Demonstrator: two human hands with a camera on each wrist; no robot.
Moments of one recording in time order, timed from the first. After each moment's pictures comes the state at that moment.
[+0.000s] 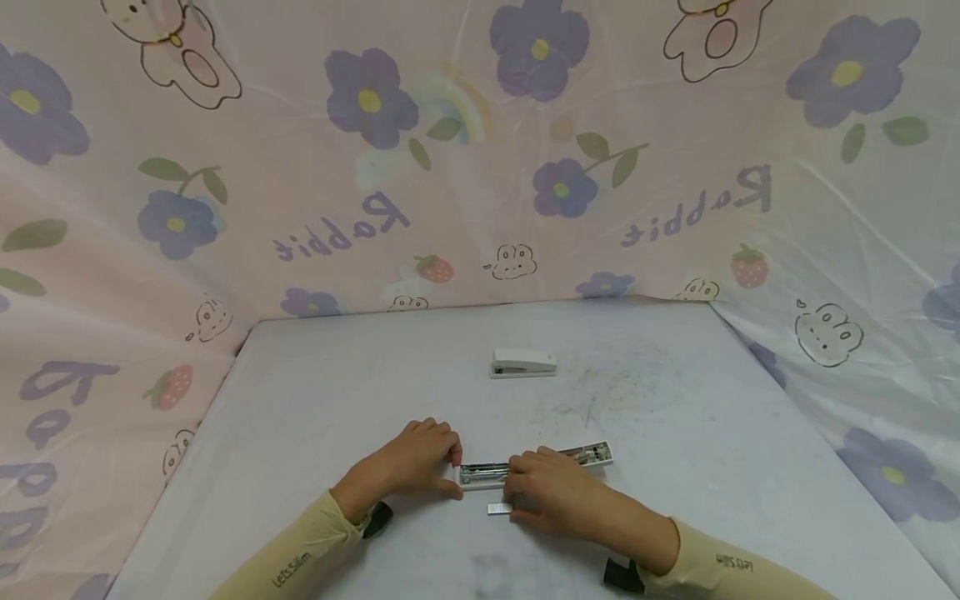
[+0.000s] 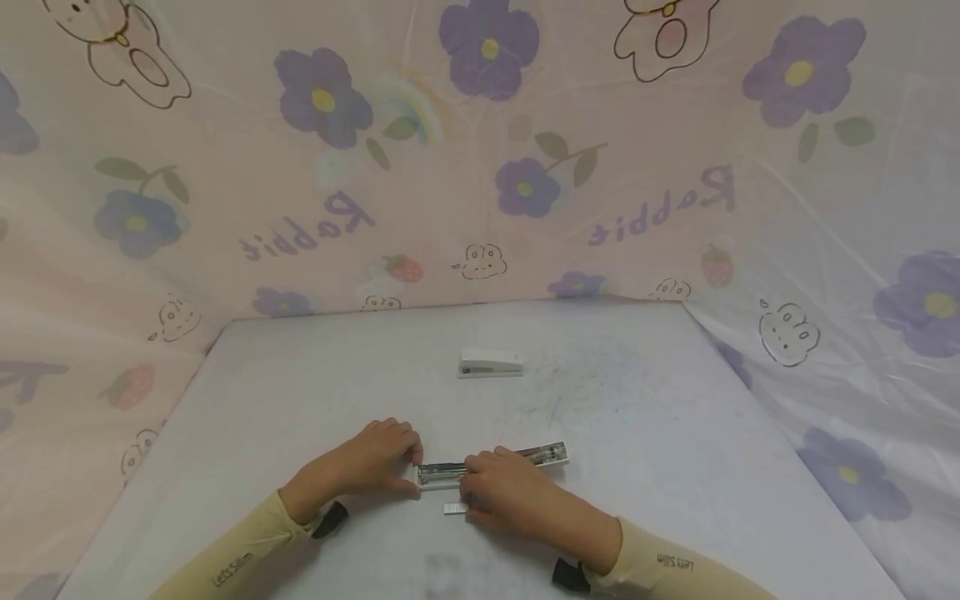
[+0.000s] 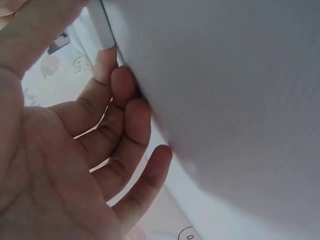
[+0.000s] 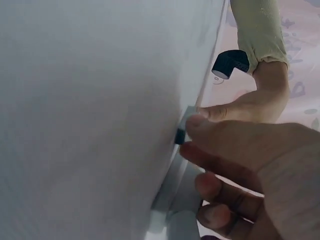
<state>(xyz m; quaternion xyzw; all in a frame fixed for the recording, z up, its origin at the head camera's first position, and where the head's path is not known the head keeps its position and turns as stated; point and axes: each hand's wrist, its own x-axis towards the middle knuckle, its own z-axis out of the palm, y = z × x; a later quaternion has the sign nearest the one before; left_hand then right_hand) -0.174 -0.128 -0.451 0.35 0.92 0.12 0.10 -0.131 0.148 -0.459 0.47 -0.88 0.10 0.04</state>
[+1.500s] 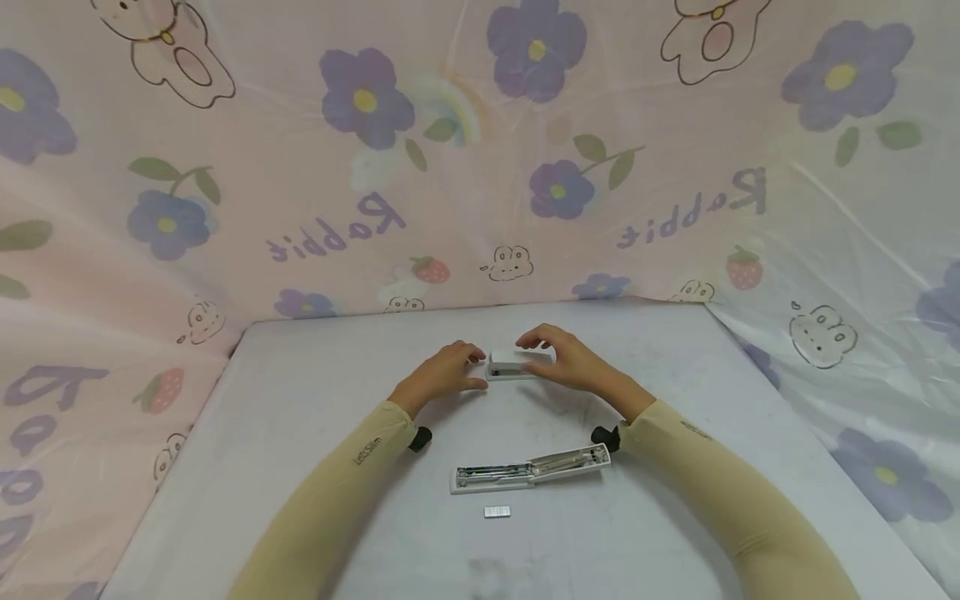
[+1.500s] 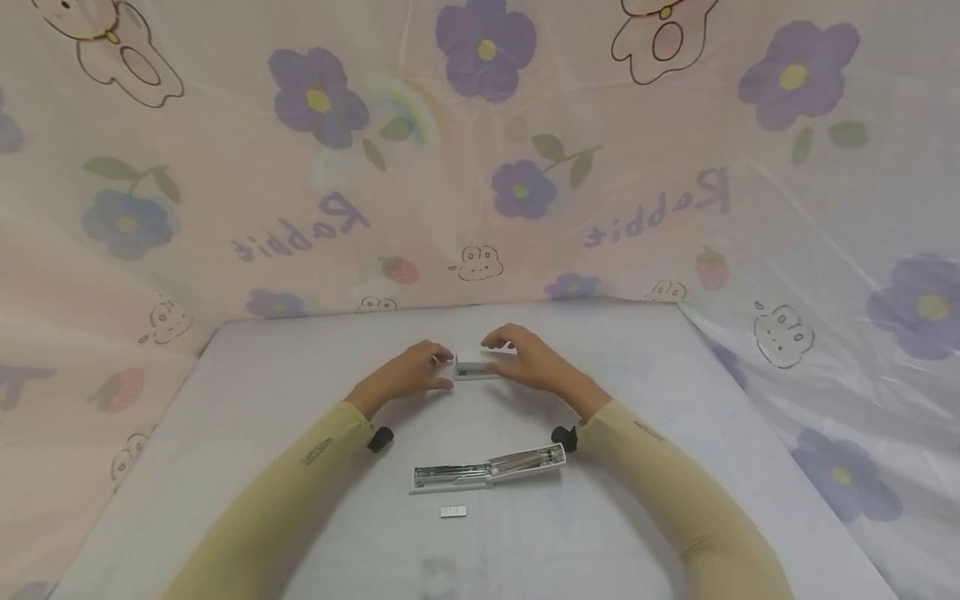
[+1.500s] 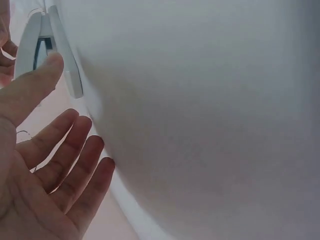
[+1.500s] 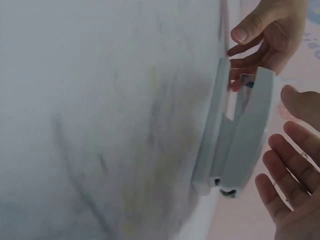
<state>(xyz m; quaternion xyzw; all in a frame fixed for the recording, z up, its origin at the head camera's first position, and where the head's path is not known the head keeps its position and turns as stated) -0.308 -0.082 -0.451 0.25 0.94 0.23 0.10 -0.319 0.203 -0.457 0.38 -0.85 0.35 0.04</state>
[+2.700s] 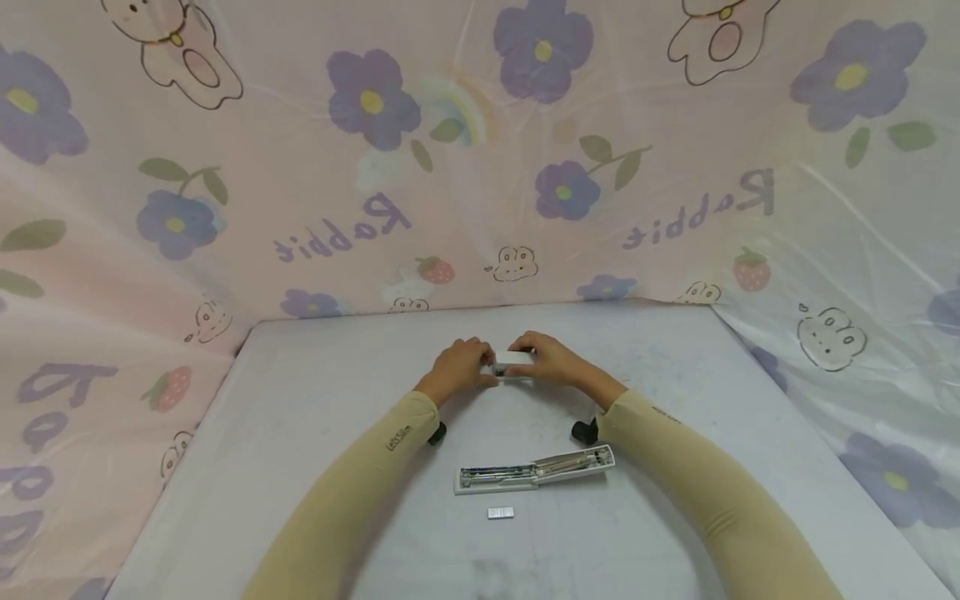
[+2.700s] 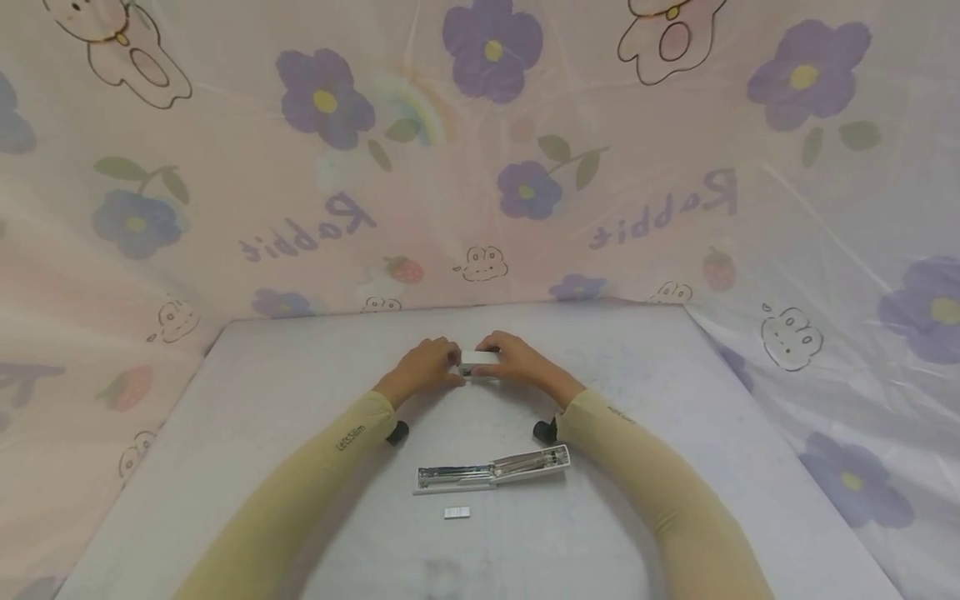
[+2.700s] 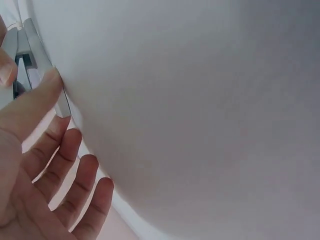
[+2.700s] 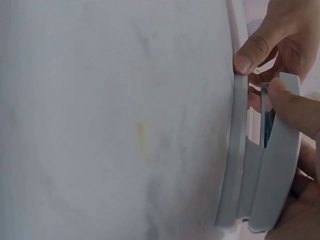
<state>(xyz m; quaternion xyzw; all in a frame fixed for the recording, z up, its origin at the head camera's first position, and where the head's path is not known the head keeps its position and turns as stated) -0.317 -0.055 -0.456 0.21 0.97 0.13 0.05 -0.338 0.172 -0.473 0.30 -0.89 0.33 -0.06</state>
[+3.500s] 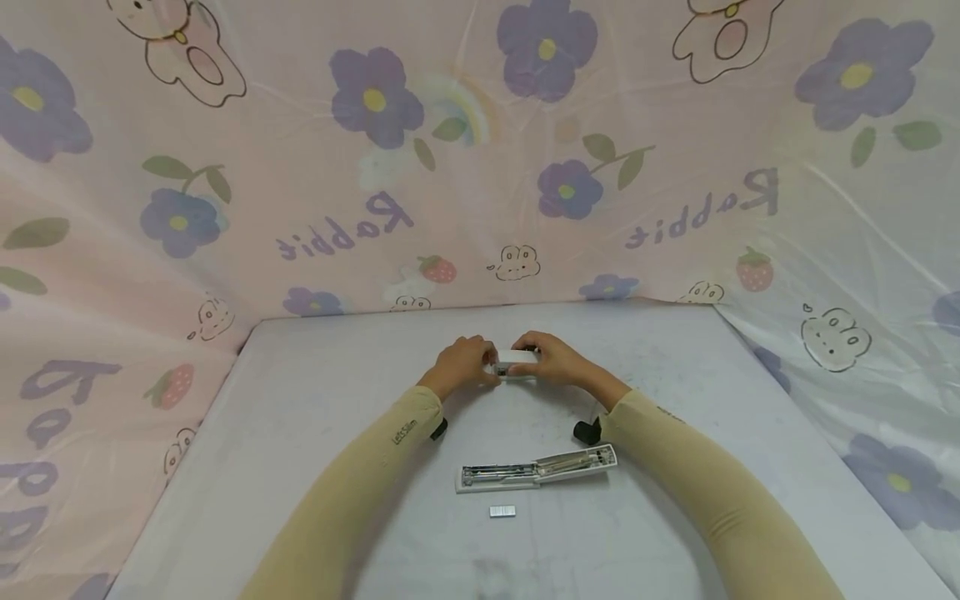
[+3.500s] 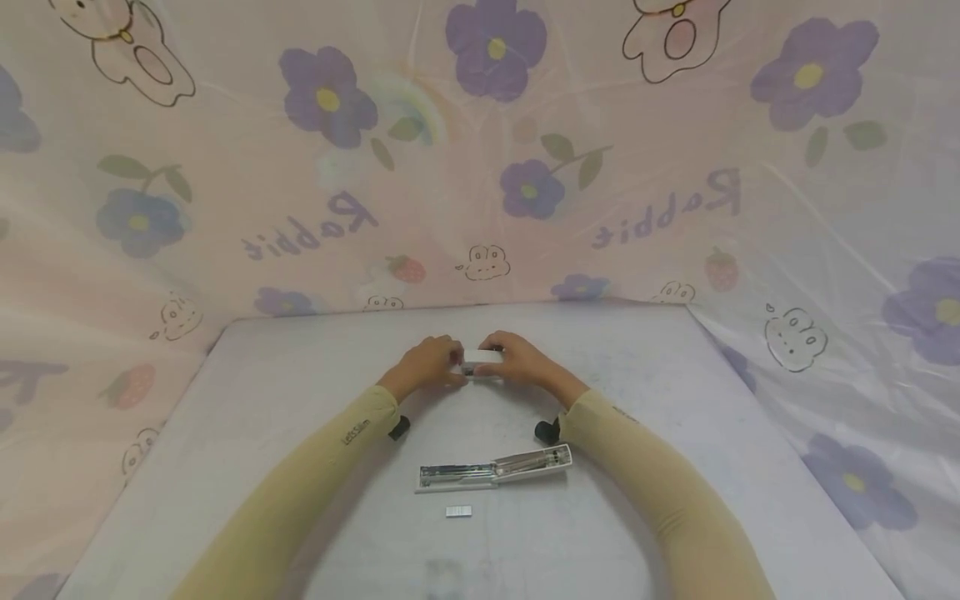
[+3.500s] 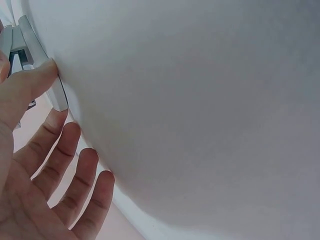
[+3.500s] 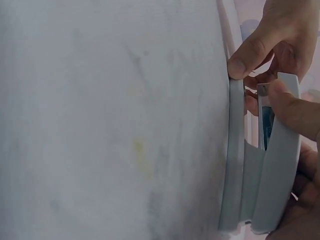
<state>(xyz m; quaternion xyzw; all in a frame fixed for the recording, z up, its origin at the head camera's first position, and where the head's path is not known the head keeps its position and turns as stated) -0.324 -0.054 -0.452 0.20 0.96 0.15 0.08 -0.336 0.173 -0.472 0.30 -0.88 0.37 -0.06</state>
